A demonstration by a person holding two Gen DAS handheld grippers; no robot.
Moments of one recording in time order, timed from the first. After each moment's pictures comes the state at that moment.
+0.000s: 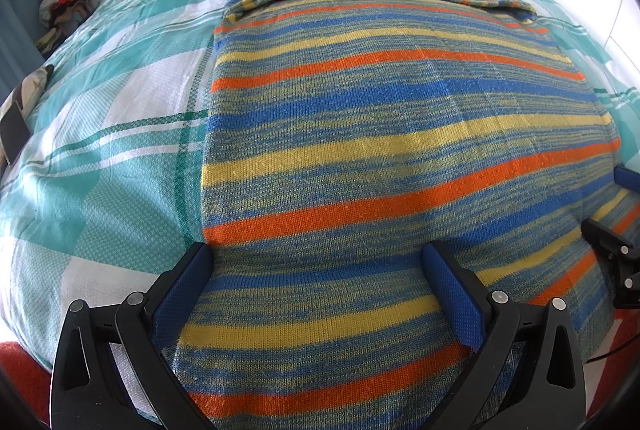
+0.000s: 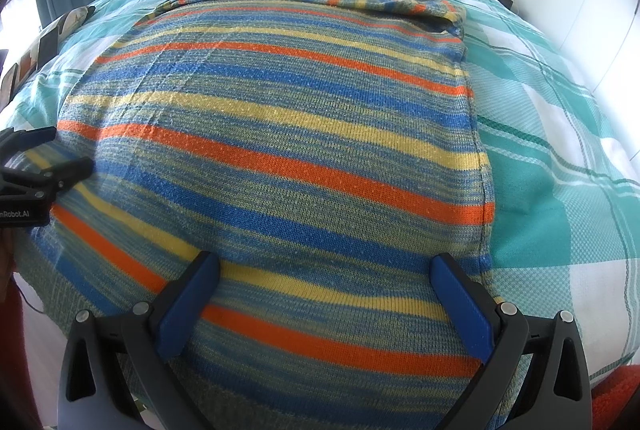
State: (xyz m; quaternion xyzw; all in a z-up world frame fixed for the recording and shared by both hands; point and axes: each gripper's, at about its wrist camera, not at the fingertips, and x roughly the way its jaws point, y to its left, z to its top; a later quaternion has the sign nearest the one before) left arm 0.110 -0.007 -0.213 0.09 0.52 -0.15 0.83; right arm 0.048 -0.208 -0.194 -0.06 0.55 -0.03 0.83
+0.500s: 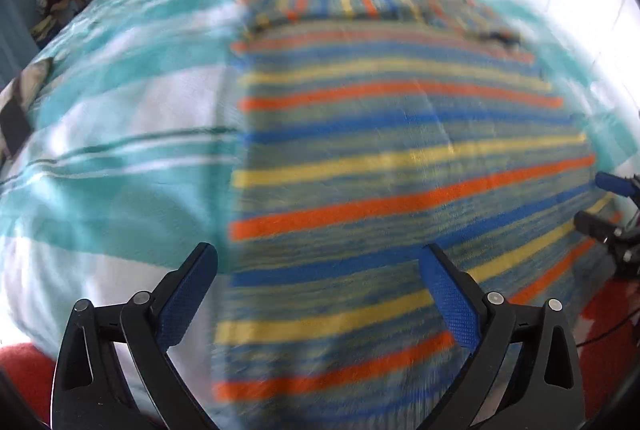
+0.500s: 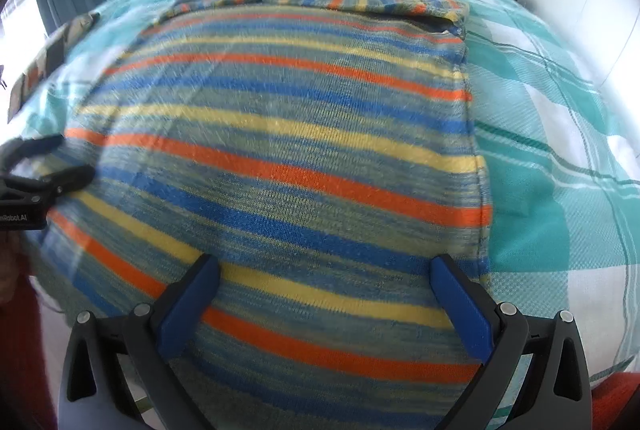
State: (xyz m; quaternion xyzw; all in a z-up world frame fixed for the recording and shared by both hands) left arm 0.109 0.025 -0.166 0.05 0.52 -0.16 0.84; right arm 0.054 -0.233 -0.151 0.00 0.56 -0.01 0.83
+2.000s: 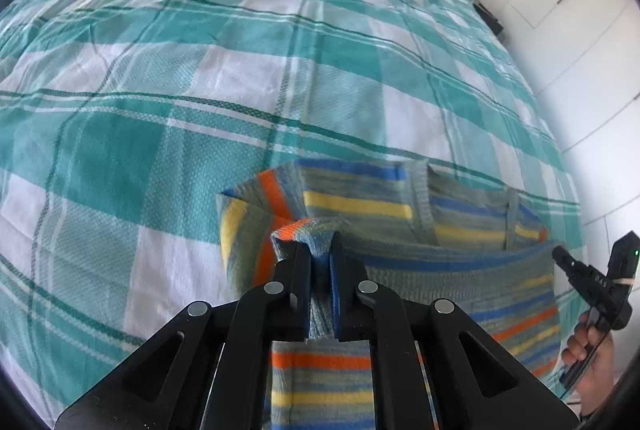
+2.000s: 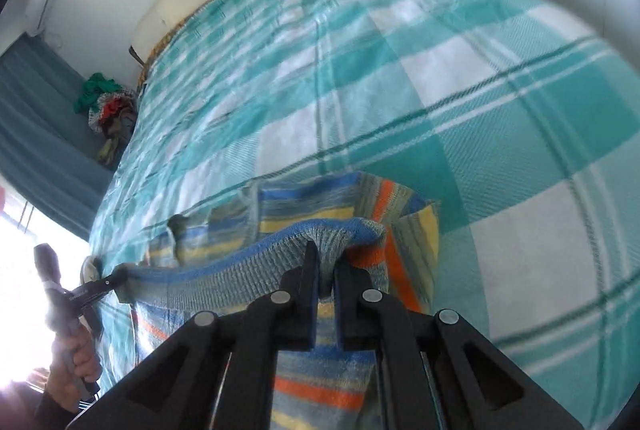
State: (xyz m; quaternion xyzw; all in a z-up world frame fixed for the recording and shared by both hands) left arm 0.455 0.002 -0.182 -0.12 0.58 -0.15 0.80; right arm 0.356 -0.424 -0.166 0.28 0.50 -0.03 0.82
